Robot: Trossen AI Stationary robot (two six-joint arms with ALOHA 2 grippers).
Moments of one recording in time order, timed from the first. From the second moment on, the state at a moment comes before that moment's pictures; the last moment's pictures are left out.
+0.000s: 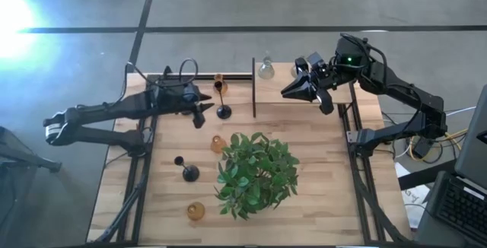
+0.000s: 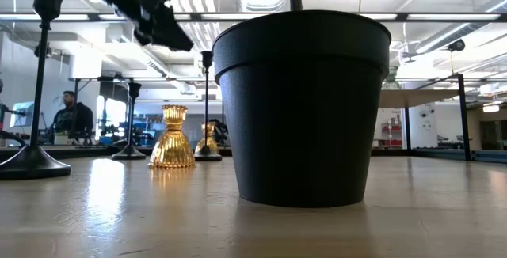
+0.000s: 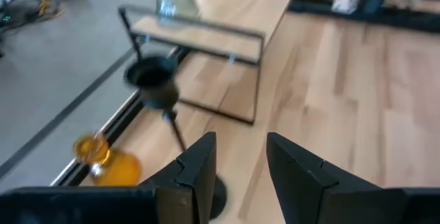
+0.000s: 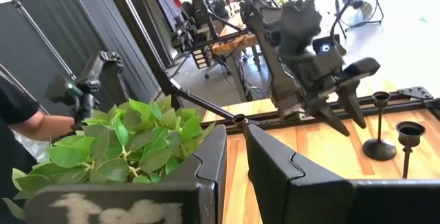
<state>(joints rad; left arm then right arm) 0.33 0.95 0.78 -0.29 -0.11 -0.01 -0.37 1.20 1.45 -0.42 -0.68 0.28</state>
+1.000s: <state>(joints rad) 0.39 1.24 0.64 0.19 -0.22 -0.04 -0.37 1.20 1.45 -0.41 -0.62 0.28</state>
